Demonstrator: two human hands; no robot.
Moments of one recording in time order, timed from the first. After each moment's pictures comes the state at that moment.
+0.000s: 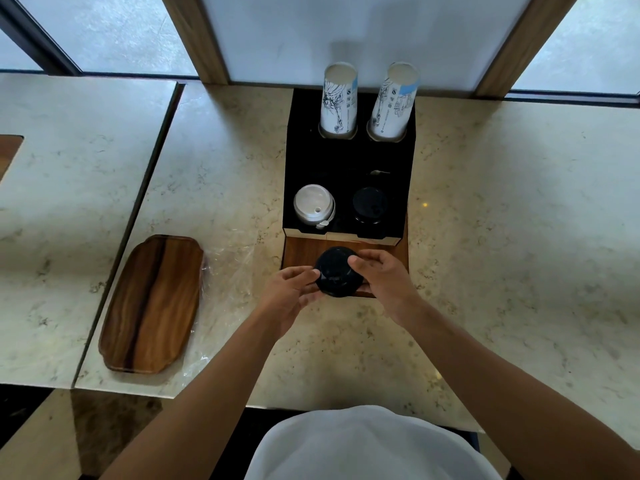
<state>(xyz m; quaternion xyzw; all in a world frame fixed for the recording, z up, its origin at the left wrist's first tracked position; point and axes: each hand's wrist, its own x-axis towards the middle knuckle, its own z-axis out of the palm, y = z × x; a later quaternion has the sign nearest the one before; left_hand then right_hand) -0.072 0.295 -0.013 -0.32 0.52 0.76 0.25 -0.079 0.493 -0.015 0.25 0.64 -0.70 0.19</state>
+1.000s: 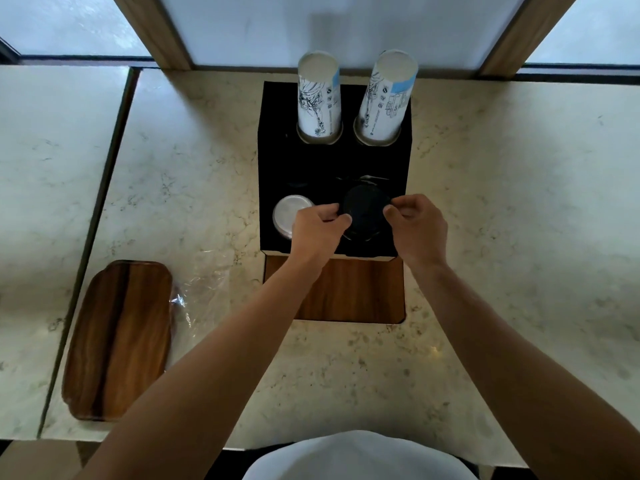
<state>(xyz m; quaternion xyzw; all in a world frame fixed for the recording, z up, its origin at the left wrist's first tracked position) -0.209 0.387 -0.009 -0.18 0.77 0.59 0.15 -0.194 0.550 0.001 0.27 0.84 -0.46 -0.02</state>
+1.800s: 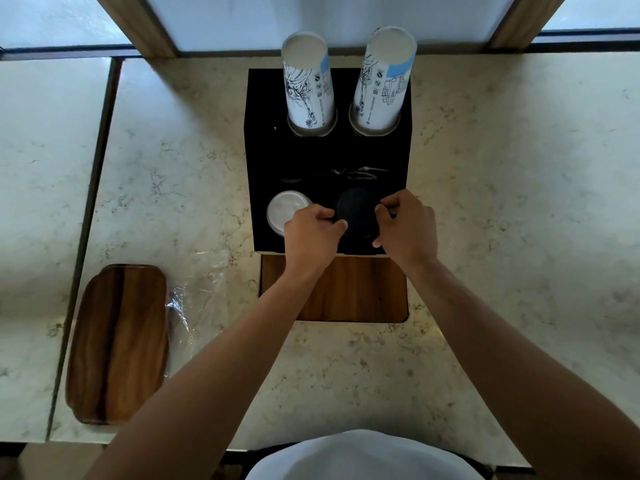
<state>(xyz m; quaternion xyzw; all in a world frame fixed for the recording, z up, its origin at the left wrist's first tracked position) -0.207 0.390 -0.013 -0.13 0.87 0.46 0.11 -0.201 0.546 -0.013 0.21 0.89 -0.39 0.04</state>
